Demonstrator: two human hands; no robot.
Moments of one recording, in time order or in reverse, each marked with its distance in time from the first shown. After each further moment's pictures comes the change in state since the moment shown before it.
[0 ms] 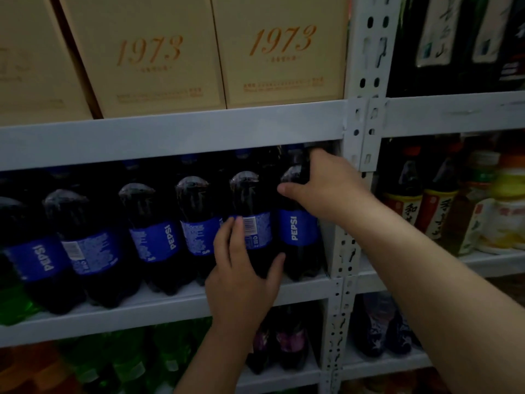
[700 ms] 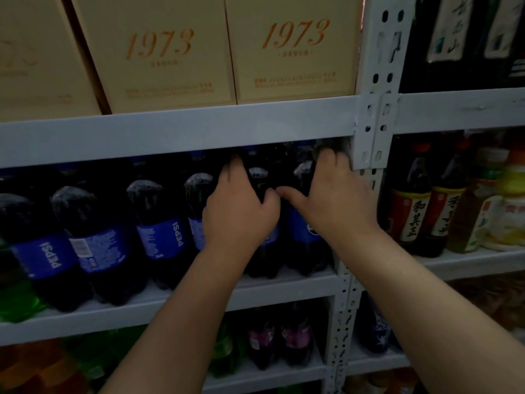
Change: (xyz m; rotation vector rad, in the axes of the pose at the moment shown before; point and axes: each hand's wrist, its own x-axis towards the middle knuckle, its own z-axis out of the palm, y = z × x) left_hand 0.100 0.022 -0.031 -0.034 -0.163 -0.088; right_hand -0.021 -0.002 0.029 -0.296 0.306 -0.071
